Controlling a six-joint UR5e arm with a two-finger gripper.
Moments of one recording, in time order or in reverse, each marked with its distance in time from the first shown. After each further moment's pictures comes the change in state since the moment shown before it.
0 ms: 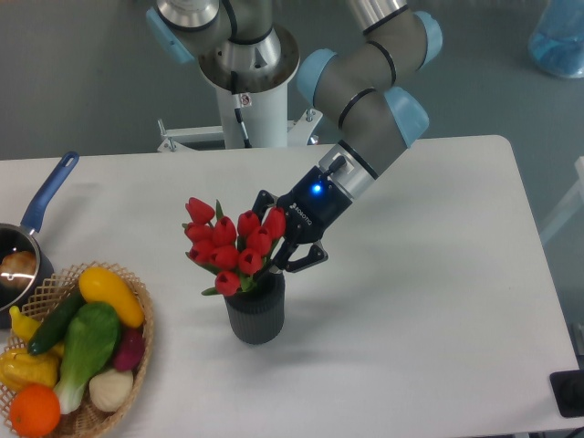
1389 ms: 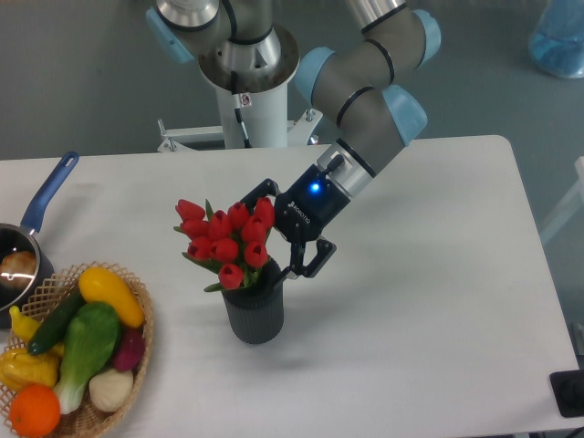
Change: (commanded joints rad) arm -0.008 0.006 -0.005 0.000 0.000 -0.011
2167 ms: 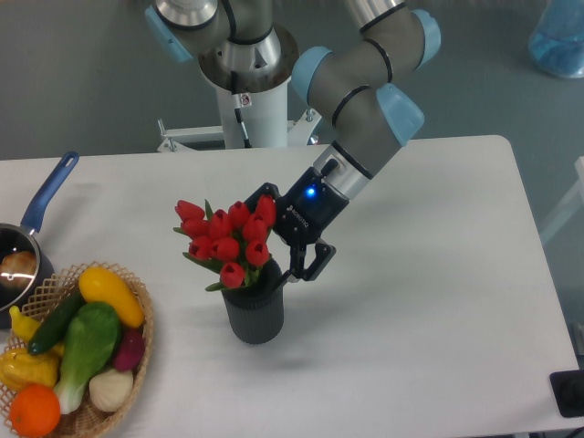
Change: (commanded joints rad) arm 0.006 0.002 0.002 -0.003 0.043 -0.009
